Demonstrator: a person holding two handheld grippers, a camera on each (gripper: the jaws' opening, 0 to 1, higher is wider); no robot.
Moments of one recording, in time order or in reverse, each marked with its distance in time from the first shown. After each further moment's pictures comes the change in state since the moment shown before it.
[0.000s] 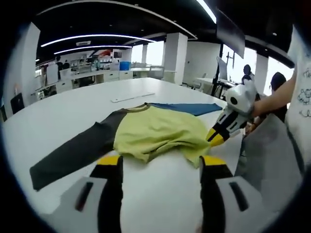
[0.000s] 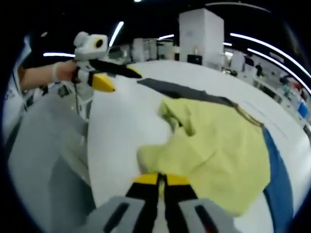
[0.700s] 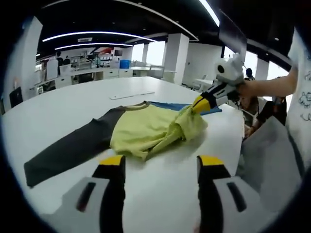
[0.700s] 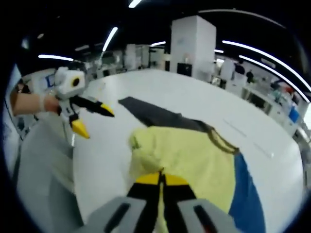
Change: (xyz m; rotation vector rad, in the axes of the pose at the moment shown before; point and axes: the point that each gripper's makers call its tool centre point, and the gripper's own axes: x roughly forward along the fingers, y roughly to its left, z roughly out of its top) left arm 0.013 -0.002 -0.001 -0.031 -0.002 -0.021; right arm -0.029 -0.080 0.081 -0.013 -0.067 -0.105
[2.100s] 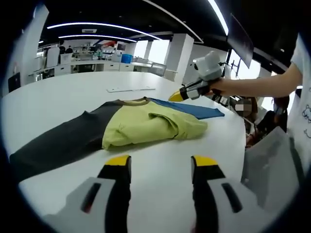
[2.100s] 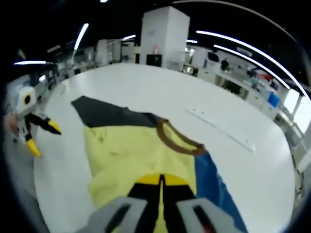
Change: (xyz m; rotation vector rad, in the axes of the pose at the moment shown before) left arm 0.039 0.010 -0.005 -0.096 0.010 -0.028; right arm 0.040 -0.105 -0.008 0.106 0.059 -0.196
